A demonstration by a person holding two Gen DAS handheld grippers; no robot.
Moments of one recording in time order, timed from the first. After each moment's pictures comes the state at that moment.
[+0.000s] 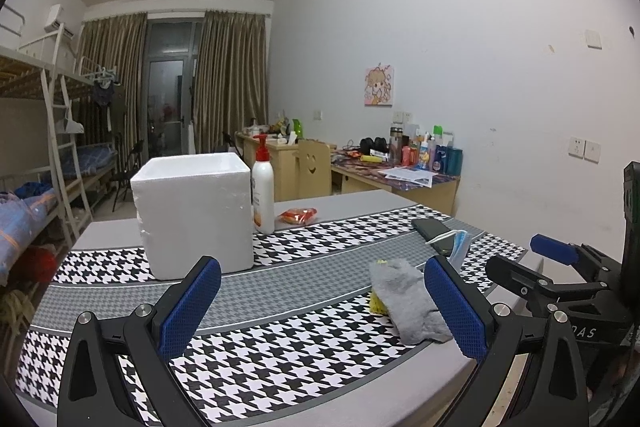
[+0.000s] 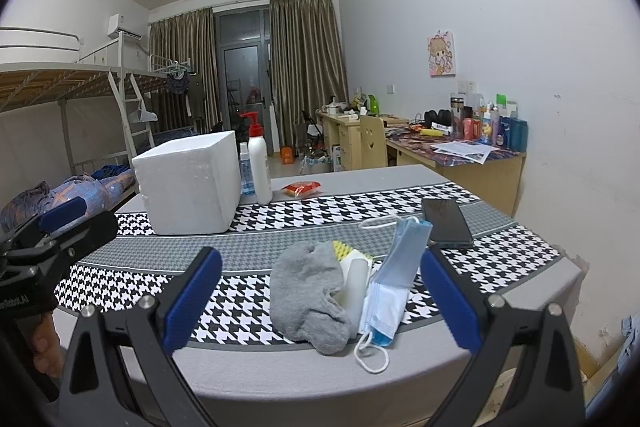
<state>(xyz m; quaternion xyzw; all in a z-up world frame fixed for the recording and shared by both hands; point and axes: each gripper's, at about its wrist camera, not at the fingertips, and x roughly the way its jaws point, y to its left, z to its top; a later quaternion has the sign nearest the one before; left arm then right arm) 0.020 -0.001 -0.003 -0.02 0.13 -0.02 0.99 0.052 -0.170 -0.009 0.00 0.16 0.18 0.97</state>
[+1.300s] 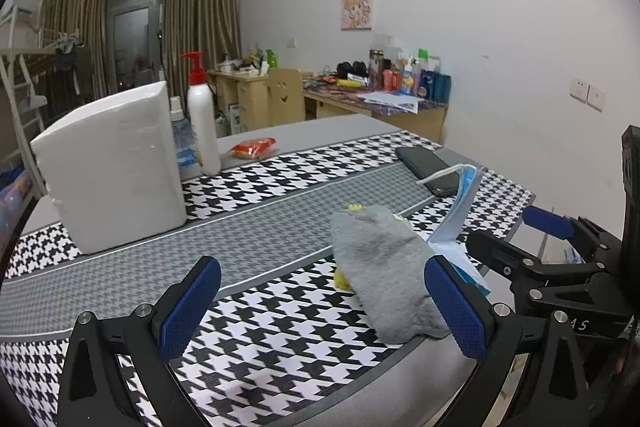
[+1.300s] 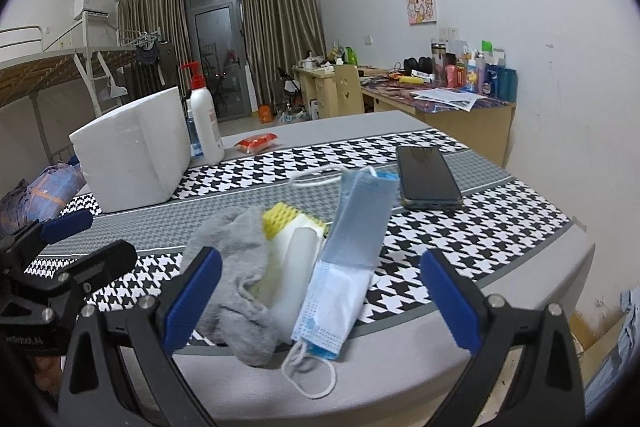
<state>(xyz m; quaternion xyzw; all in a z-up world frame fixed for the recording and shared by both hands) 0.120 -0.048 -0.045 0.00 0.27 -0.06 0.96 0.128 -0.199 -0.048 0.01 0.25 0.15 0.96</state>
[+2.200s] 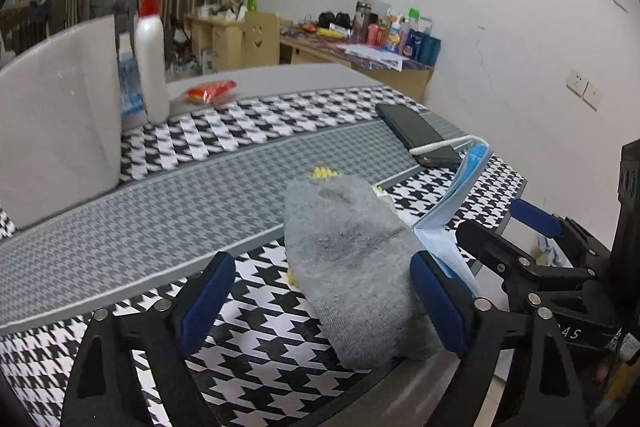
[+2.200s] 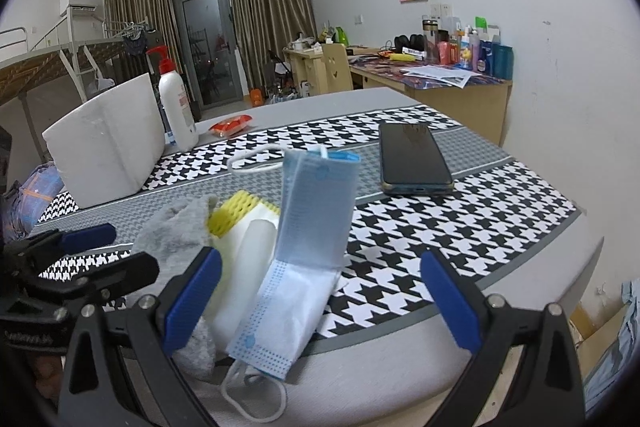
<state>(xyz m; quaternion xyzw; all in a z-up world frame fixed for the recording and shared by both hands) 0.184 -0.061 -0.076 -0.05 0.37 -0.11 0.92 0.164 -0.218 -0.065 0.02 0.29 0.14 0.95</state>
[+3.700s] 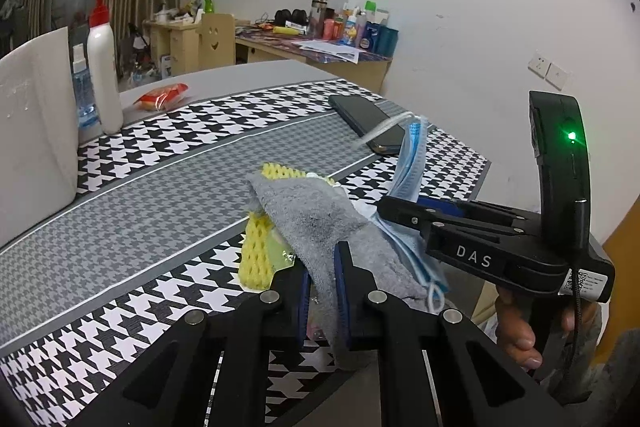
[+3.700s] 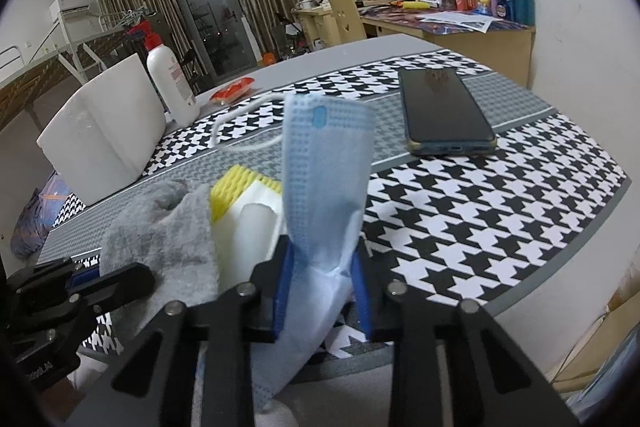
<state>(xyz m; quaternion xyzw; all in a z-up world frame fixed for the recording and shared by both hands) 0.183 -0.076 -0.076 -0.03 0.35 -0.19 0.92 0.197 -0.216 -0.086 0.06 0.37 0.19 0.91</state>
